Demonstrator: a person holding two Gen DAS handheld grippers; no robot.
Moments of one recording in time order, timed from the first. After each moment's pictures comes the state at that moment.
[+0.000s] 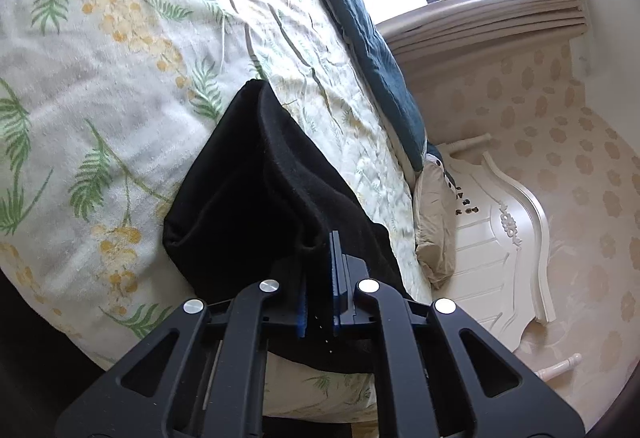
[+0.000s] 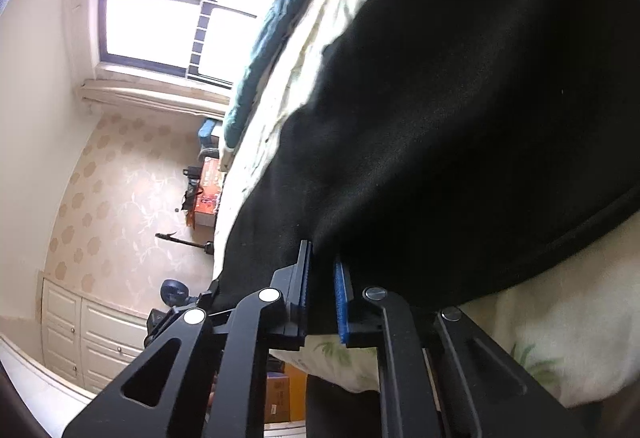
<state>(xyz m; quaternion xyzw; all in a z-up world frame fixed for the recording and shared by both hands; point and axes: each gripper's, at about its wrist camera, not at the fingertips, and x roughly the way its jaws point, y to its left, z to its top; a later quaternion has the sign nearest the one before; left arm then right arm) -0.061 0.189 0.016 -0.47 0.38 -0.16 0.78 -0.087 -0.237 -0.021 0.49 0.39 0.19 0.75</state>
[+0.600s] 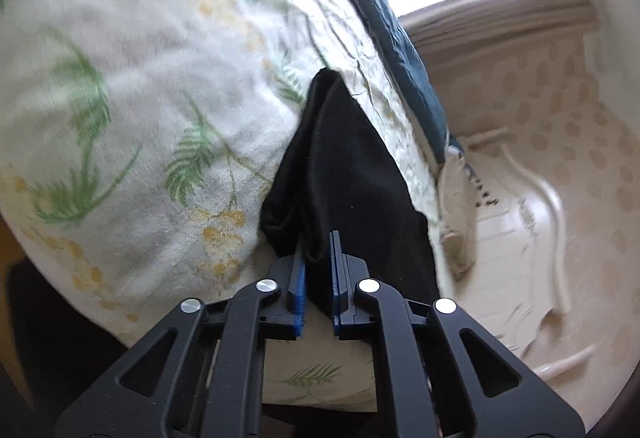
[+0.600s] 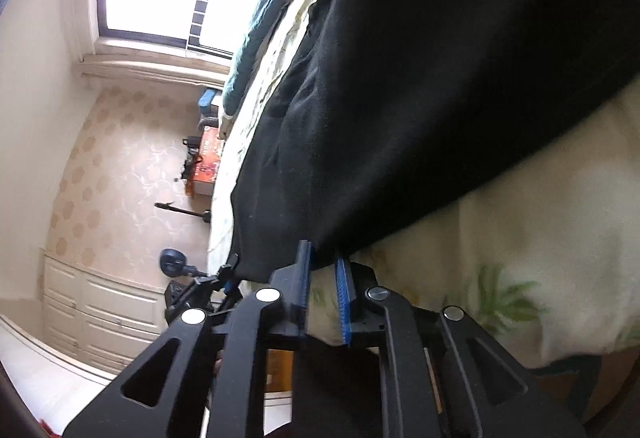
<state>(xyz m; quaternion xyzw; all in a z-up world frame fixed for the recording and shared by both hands) -0.080 0.218 -0.019 -0.43 0.41 -0.14 0.79 -0.108 -0.244 -0.045 0.49 0.43 0.22 0.73</state>
